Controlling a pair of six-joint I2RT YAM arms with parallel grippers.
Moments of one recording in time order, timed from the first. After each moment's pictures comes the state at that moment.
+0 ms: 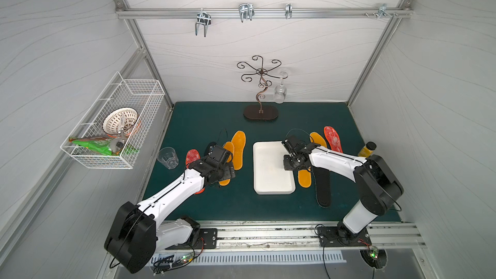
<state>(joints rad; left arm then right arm) -0.49 1.18 0.72 -0.69 -0.14 -0.72 0.67 1.65 1.00 -0.59 0.12 0.58</state>
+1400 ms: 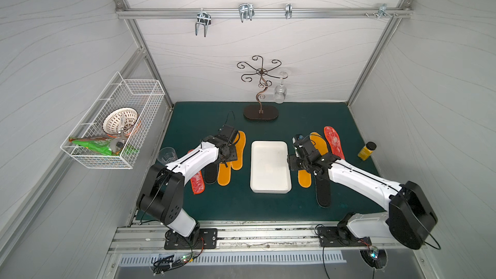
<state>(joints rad) -0.42 1.59 1.07 -0.71 -0.16 -0.58 0.71 1.33 0.81 -0.42 0.20 0.37</state>
